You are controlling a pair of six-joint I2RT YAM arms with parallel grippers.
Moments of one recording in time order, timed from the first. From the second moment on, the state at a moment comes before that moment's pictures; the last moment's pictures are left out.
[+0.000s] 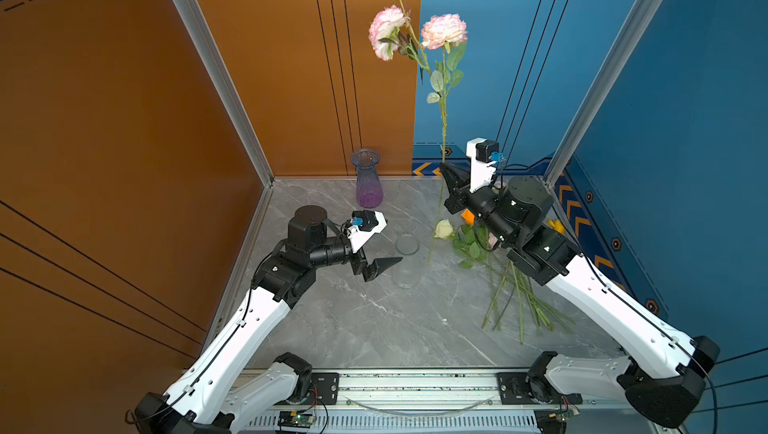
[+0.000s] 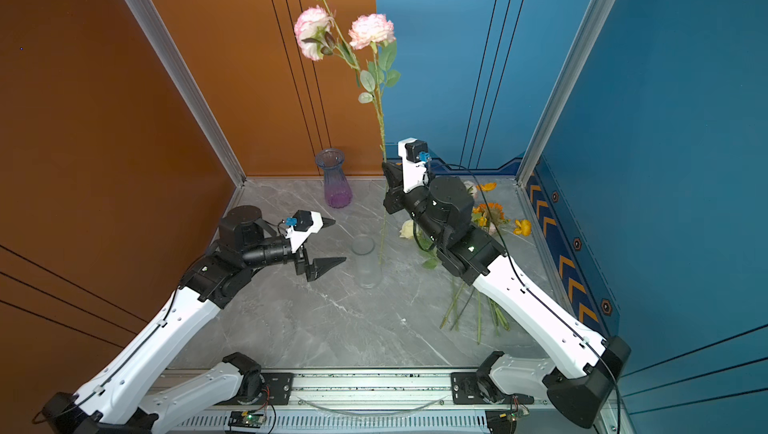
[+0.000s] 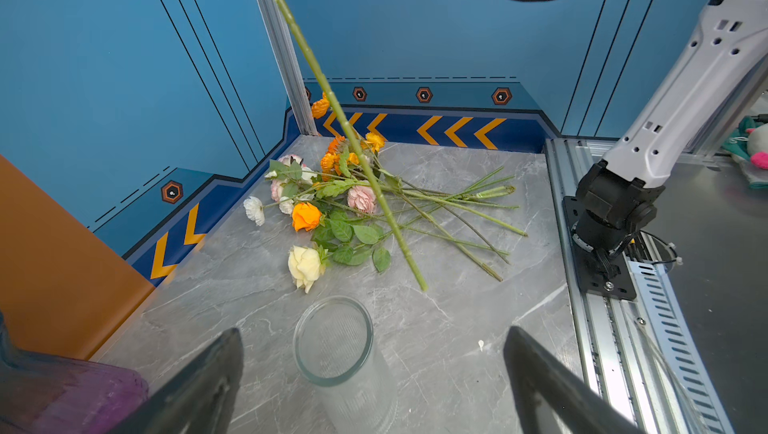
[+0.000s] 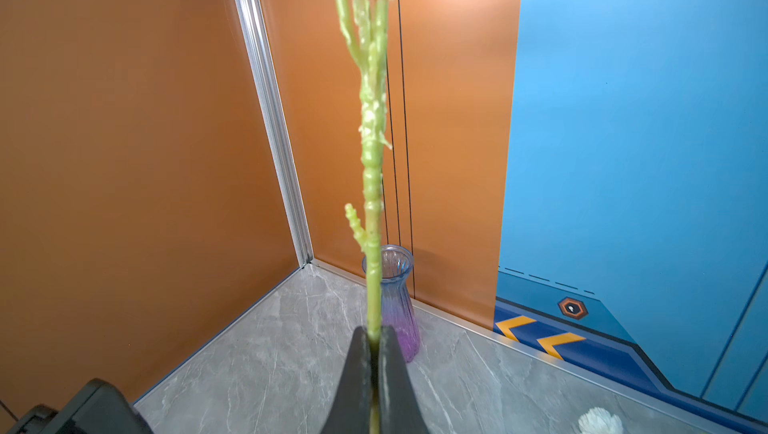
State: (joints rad) left arm -0.43 1.00 1.02 -0.33 0.72 0.34; right arm 0.74 1.28 1.38 -0.01 0.15 0.08
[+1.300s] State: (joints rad) left arm -0.41 0.98 0.99 -0.27 0.79 0.28; right arm 0.90 1.37 0.90 0.50 0.33 0.04
